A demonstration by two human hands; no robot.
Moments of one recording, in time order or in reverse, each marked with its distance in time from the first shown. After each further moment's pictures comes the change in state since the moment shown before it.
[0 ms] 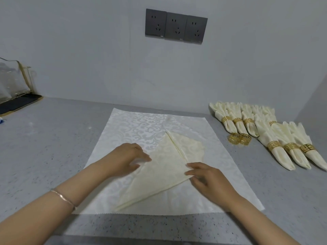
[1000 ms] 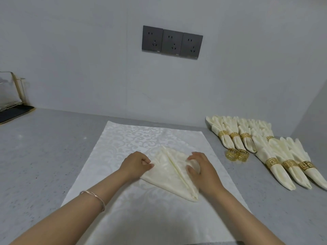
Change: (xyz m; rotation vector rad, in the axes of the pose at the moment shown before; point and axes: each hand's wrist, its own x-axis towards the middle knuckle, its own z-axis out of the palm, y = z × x) left_hand 0.080 0.005 0.030 -0.546 0.194 -0.503; right_hand 0.072 0.026 -0.007 0.163 0.236 0.204
